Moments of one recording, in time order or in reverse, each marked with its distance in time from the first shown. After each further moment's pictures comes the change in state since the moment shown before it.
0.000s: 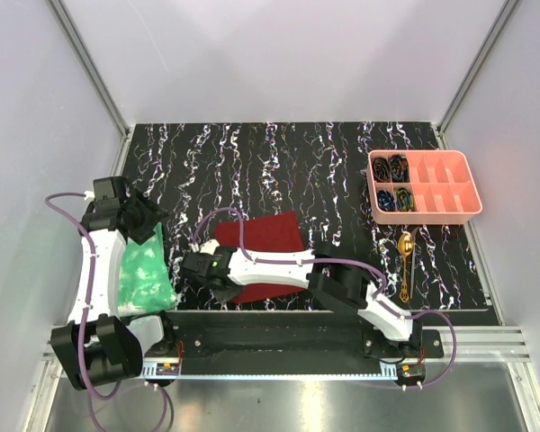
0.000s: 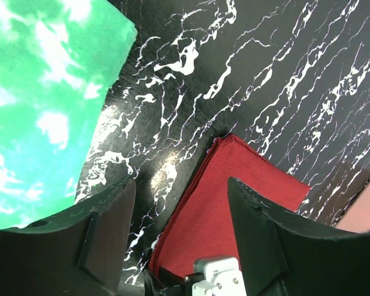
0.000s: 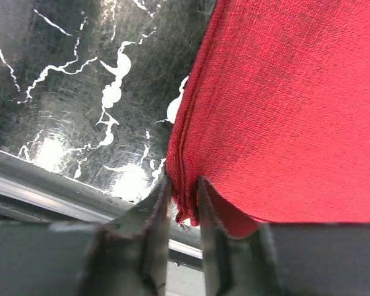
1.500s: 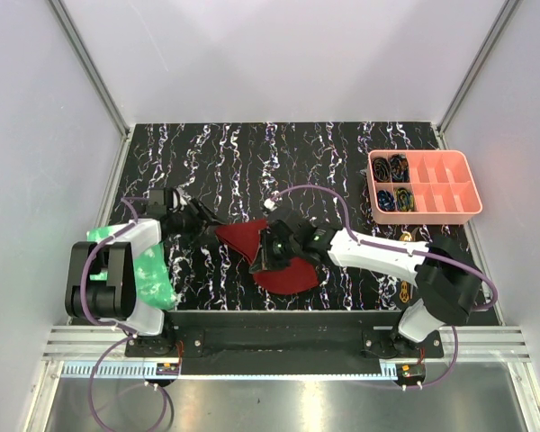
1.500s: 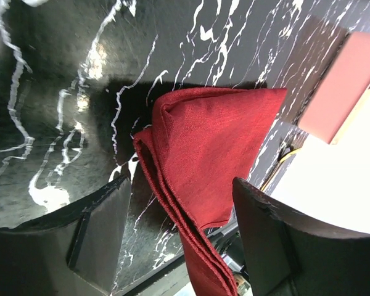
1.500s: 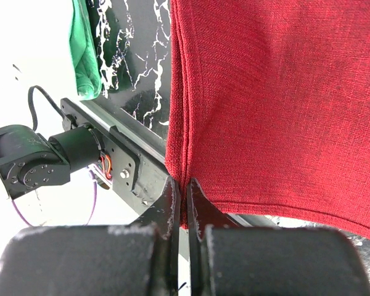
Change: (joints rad) left arm -0.229 0.395 -0.238 0.579 0.470 -0.117; right arm -0.328 -0.711 -0.825 0.655 -0.434 0.149
